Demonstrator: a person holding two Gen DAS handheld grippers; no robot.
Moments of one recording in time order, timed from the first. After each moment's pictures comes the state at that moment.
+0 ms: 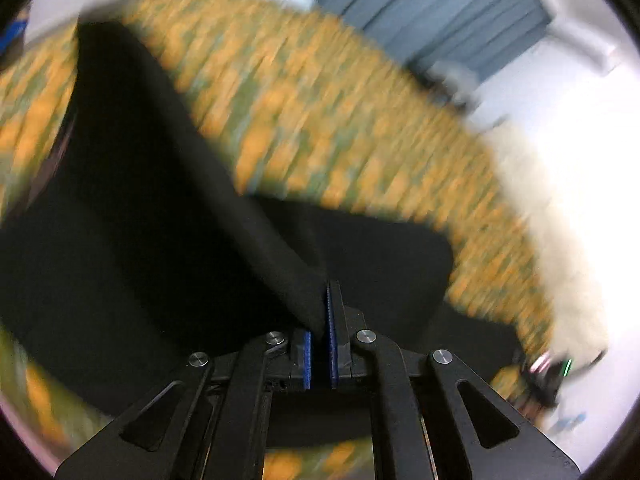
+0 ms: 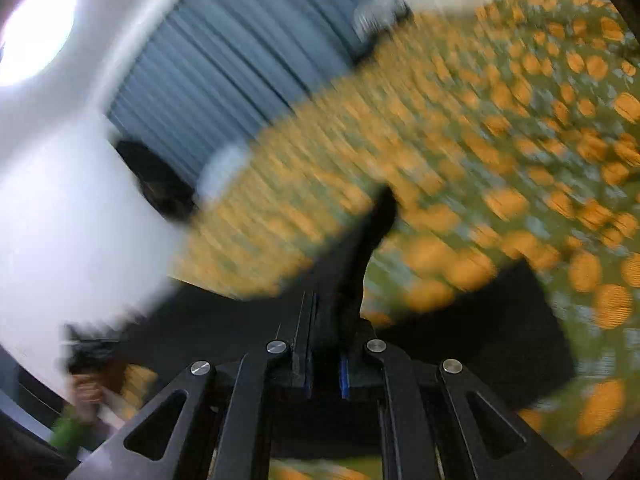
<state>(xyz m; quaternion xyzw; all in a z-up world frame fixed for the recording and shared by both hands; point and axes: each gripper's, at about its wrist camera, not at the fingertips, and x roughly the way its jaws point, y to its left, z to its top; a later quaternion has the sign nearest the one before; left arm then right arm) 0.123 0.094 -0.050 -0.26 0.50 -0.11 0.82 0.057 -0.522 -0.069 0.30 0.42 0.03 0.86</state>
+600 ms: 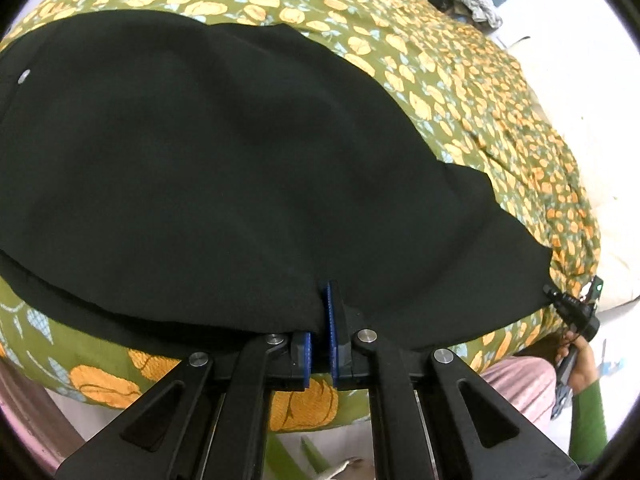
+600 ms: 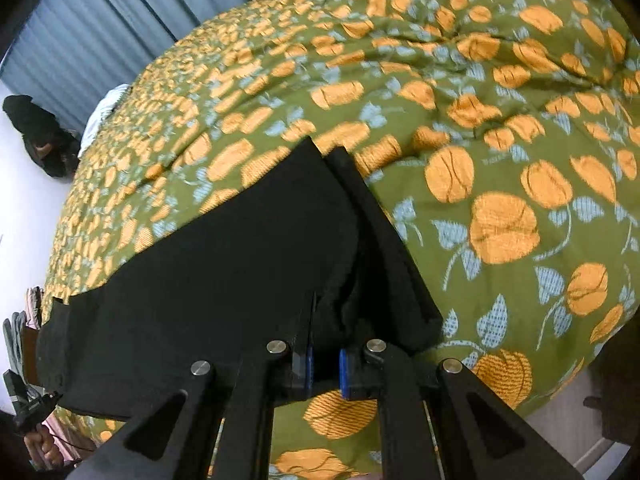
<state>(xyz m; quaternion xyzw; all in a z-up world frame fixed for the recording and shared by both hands) 0.086 0.033 -0.117 -0.19 0.57 -0.11 0.79 0.035 -0.575 -0.132 0.27 0.51 -0.10 0.81</state>
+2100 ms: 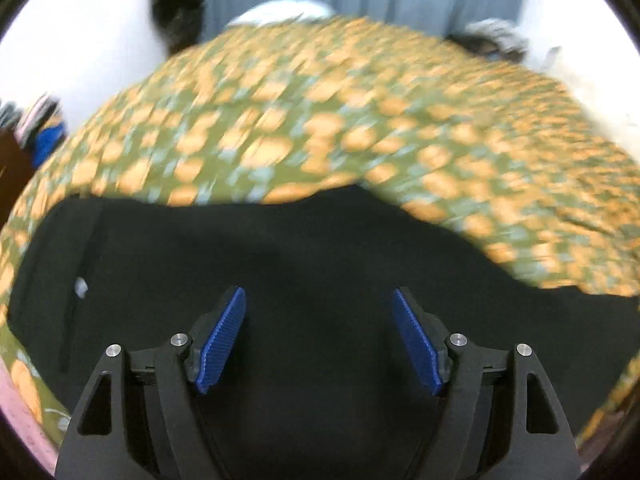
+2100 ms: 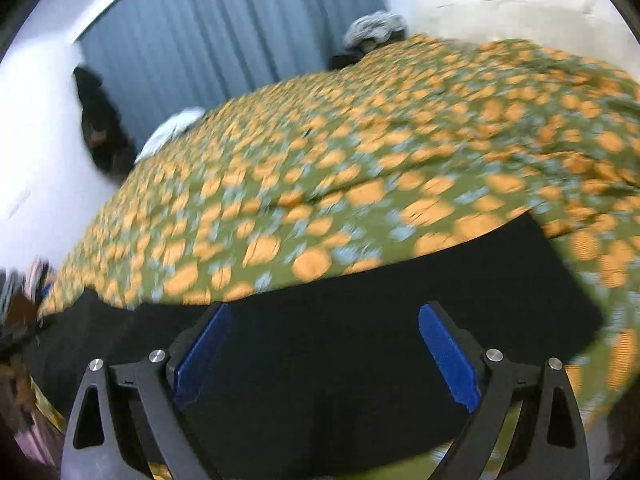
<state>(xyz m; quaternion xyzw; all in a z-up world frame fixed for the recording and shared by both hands) 0.170 0.059 -0.119 -0.06 0.47 0.04 0.88 0.070 -0.385 -0.112 0.16 0.40 -0.06 0.90</state>
